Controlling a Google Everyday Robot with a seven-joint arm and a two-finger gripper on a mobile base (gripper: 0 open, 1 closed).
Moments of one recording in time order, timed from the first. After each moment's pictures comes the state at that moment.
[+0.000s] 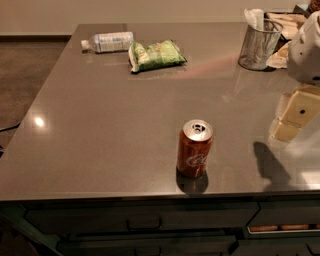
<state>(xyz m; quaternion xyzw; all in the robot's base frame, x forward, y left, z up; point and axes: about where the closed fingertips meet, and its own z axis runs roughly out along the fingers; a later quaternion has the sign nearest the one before) 0.438 -0.216 0.978 -0.60 0.78 -0.04 0.16</state>
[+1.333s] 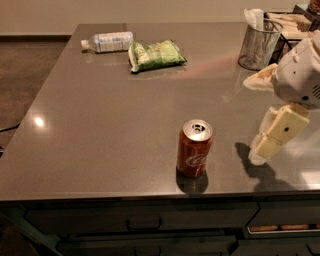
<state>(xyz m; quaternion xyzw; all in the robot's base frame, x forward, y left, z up) 0.426 -0.177 0.949 -0.61 0.75 0.10 0.22</state>
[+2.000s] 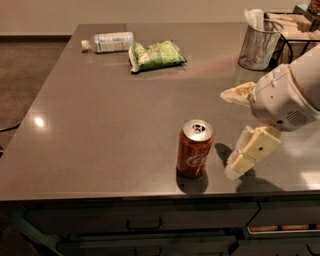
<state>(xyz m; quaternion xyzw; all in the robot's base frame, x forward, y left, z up) 0.419 -0.138 0.923 -0.63 0.72 0.14 0.27</state>
